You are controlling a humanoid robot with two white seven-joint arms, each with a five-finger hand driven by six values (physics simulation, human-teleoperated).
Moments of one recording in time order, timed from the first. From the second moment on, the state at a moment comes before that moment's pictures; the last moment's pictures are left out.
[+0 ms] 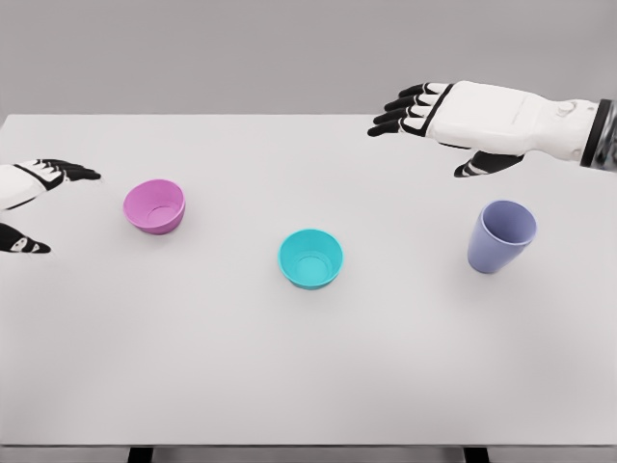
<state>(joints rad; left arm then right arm) -0.20 0.96 -0.10 -1.46 -0.16 -0.61 -0.54 -0.77 -0.86 0.57 -1.73 0.24 -0.49 0.61</state>
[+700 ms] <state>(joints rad) -0.46 0.92 -0.23 -1.57 -0.32 -0.61 -0.61 -0.79 -1.15 0.59 -1.75 -0.02 -0.56 0.61</state>
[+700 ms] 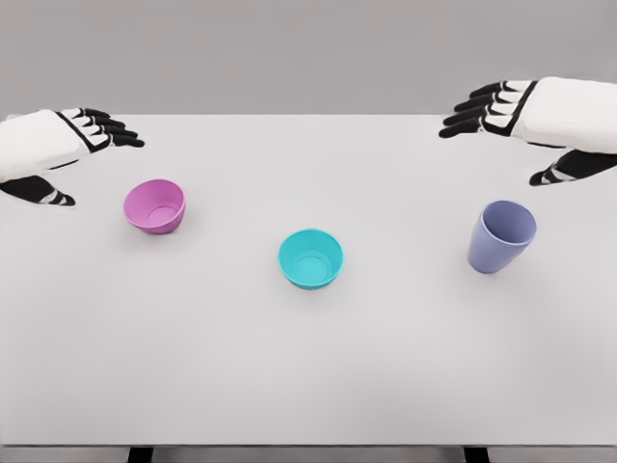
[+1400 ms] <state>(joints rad) -0.71 0.88 -0.67 -1.29 -0.20 -0.61 -0.61 -0.76 -1.17 0.60 -1.75 -0.10 -0.61 0.61</state>
